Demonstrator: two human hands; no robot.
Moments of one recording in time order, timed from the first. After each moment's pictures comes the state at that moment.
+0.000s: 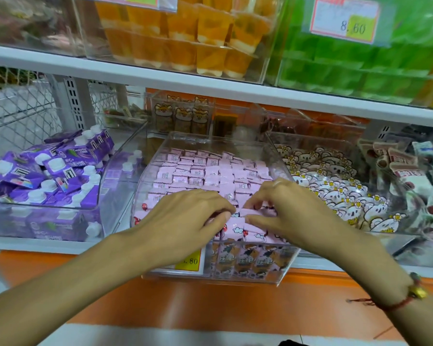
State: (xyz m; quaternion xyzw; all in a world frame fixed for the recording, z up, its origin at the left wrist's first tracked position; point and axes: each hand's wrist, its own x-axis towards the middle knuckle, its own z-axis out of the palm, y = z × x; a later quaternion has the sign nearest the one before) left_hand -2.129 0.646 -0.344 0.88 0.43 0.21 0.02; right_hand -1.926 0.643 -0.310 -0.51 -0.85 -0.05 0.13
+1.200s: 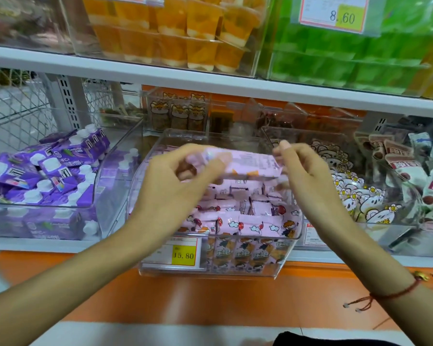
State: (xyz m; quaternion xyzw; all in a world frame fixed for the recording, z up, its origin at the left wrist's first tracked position) left_hand -2.117 0.632 -0.316 0.64 0.35 0.59 0.34; right_hand -1.927 0.640 -0.302 -0.55 -0.60 0.24 0.53
